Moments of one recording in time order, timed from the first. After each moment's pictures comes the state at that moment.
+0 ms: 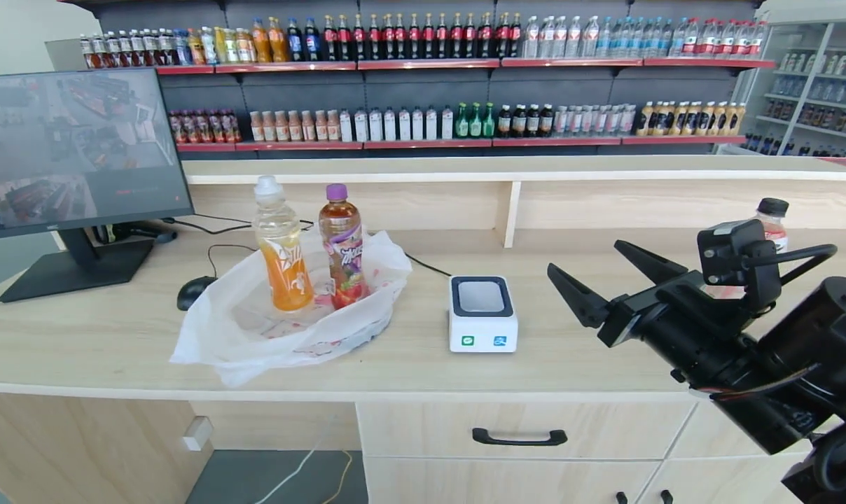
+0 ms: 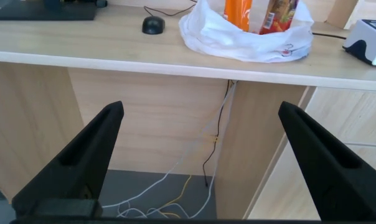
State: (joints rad) left arm 0.00 0.00 0.00 0.00 0.00 0.00; right arm 0.48 1.73 -0.38 -1.57 -0.04 -0.06
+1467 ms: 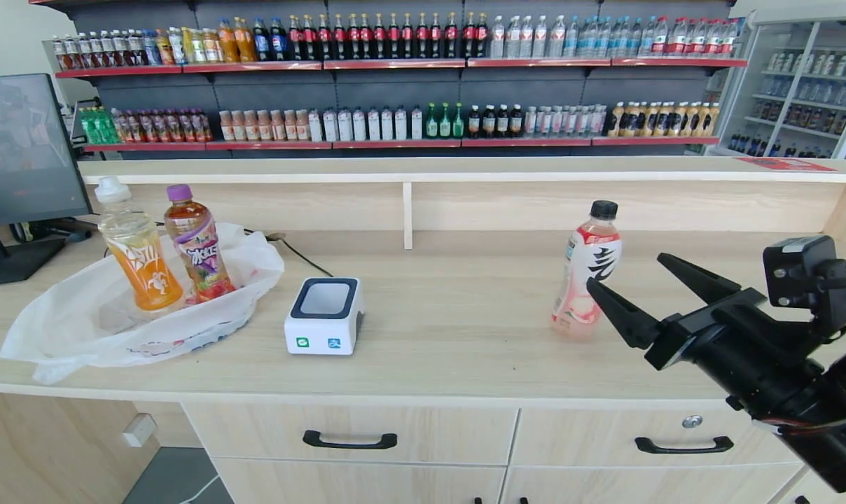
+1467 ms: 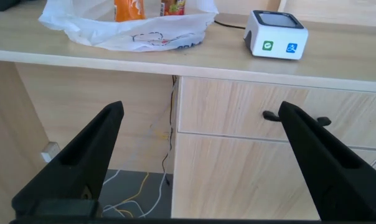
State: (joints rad) left arm 0.00 0.00 0.00 0.00 0.00 0.00; right arm 0.43 1.61 -0.24 -1.57 -0.04 -0.06
